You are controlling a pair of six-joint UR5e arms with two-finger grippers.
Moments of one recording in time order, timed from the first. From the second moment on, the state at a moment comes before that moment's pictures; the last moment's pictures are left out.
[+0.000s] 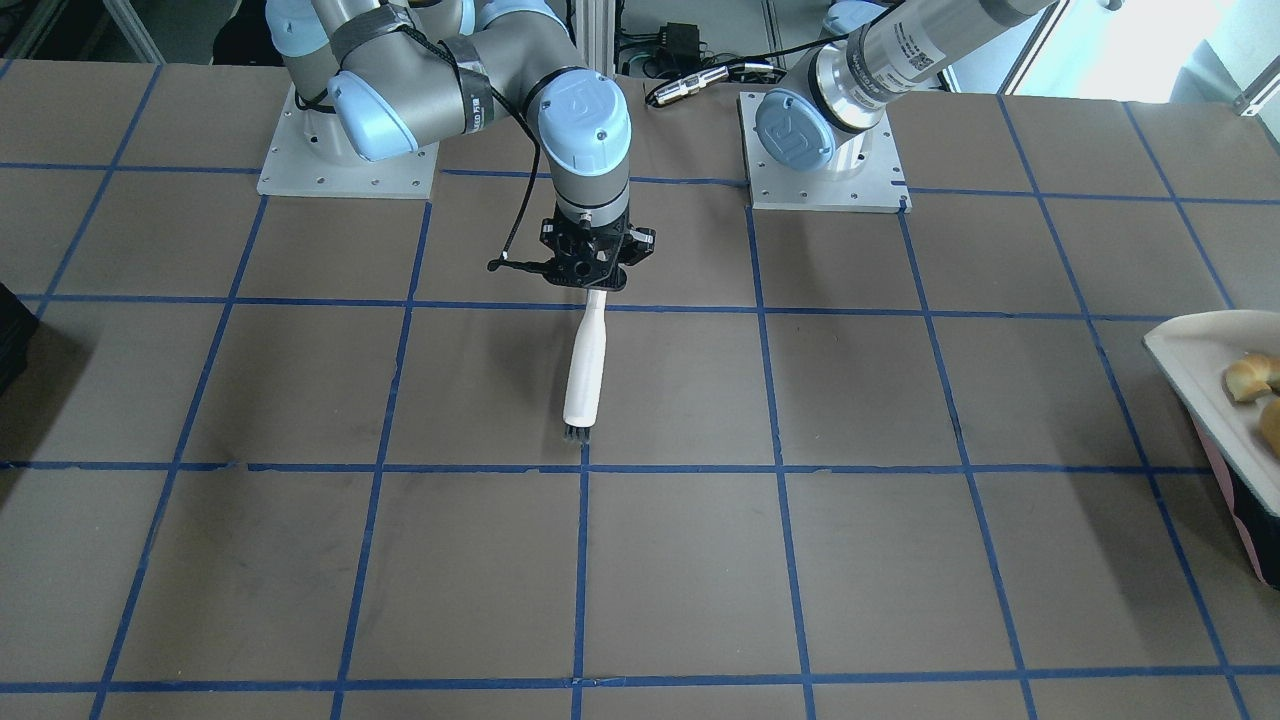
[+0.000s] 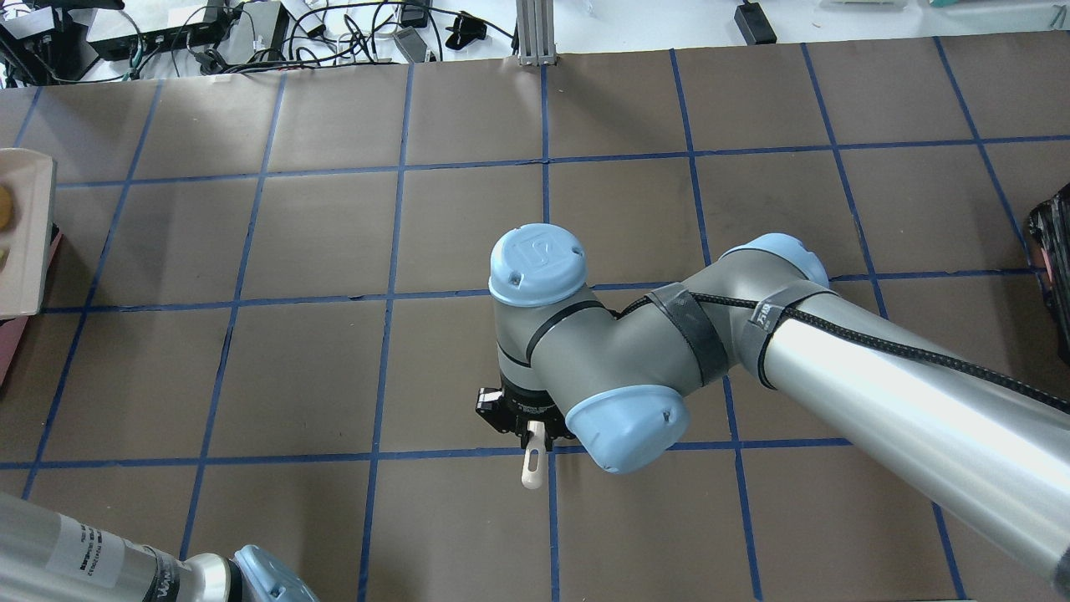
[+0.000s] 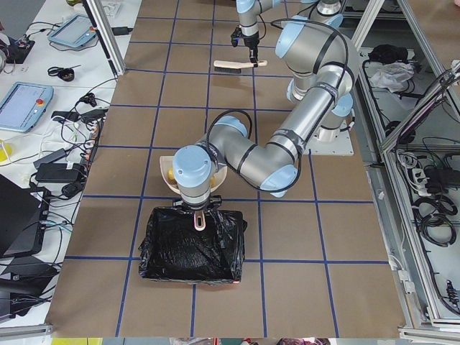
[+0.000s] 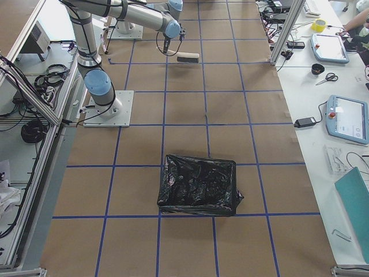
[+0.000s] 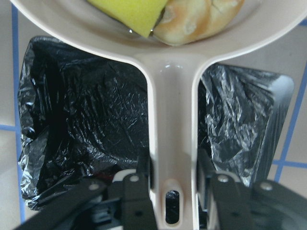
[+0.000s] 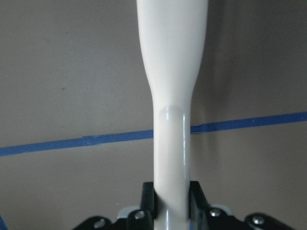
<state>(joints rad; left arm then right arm) -0.62 -2.14 -1.05 -1.50 1.54 2.41 2.10 -1.37 1.95 -1.97 -1.40 0.64</state>
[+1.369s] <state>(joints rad) -0.50 -2.37 -0.67 -1.24 1.63 2.56 2.03 -1.34 1.93 -1.98 -1.40 0.66</state>
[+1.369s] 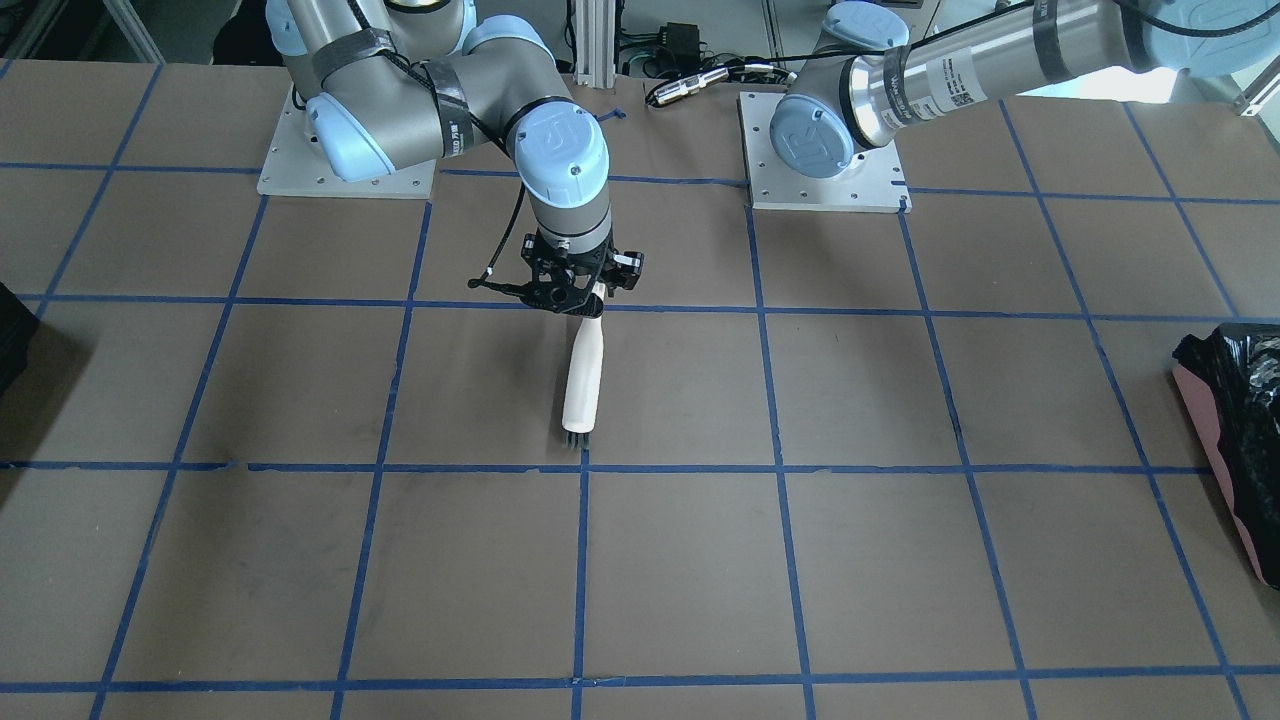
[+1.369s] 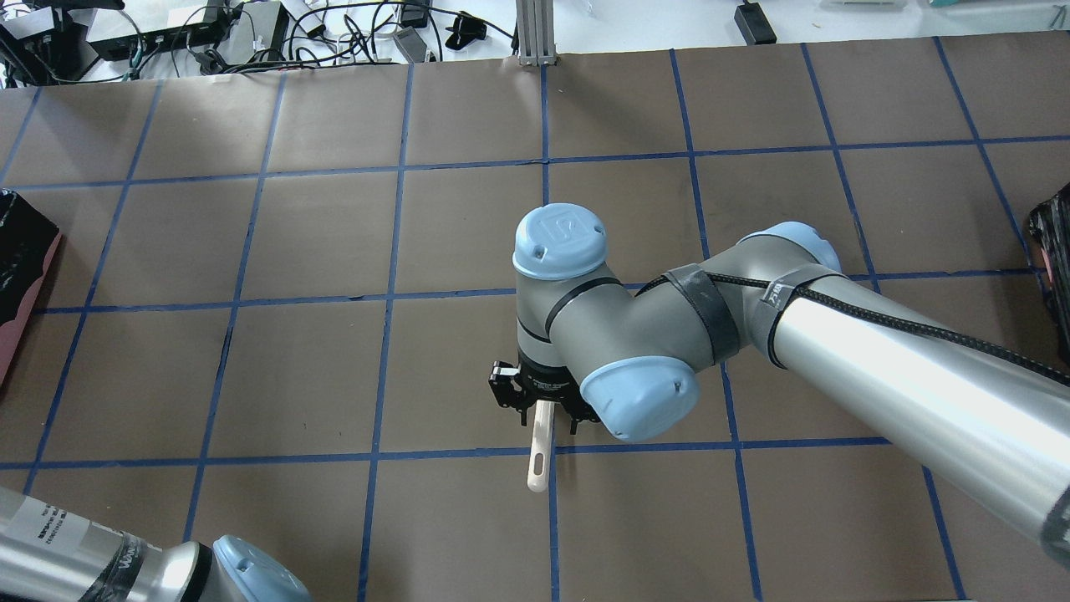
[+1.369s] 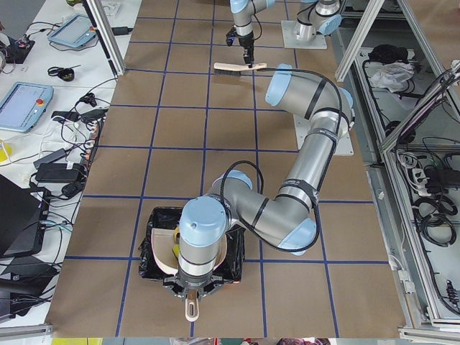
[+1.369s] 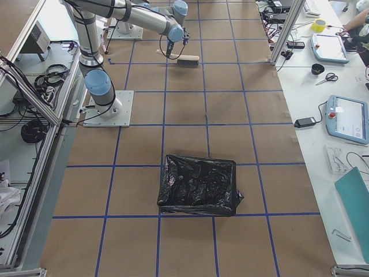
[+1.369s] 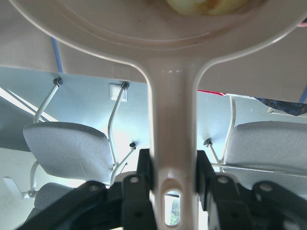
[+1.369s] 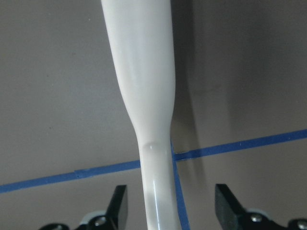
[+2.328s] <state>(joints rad) -0.62 -2.24 -1.07 -0.62 1.94 2.67 1.92 -1.48 1.60 -1.75 -1.46 0.66</state>
